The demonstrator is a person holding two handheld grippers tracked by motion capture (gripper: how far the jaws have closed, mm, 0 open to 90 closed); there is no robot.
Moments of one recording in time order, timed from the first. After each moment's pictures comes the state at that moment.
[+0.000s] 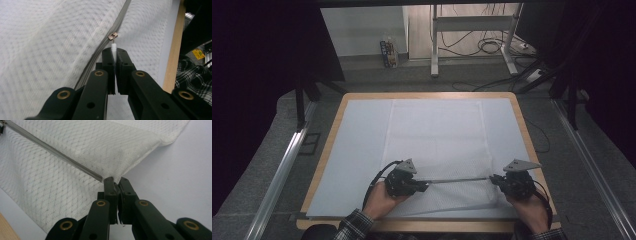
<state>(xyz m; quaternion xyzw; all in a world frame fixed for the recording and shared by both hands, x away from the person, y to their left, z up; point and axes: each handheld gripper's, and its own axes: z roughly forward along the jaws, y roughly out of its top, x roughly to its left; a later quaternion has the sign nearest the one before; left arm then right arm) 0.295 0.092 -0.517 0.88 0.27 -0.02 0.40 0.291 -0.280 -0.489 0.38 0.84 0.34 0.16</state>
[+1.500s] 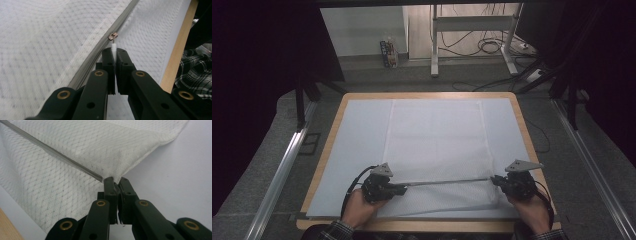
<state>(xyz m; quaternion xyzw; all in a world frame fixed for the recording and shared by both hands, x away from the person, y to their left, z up) 0.275 0.152 -0.523 0.86 0.33 -0.01 0.39 0.291 -0.284 -0.490 0.39 0.84 0.35 0.15</state>
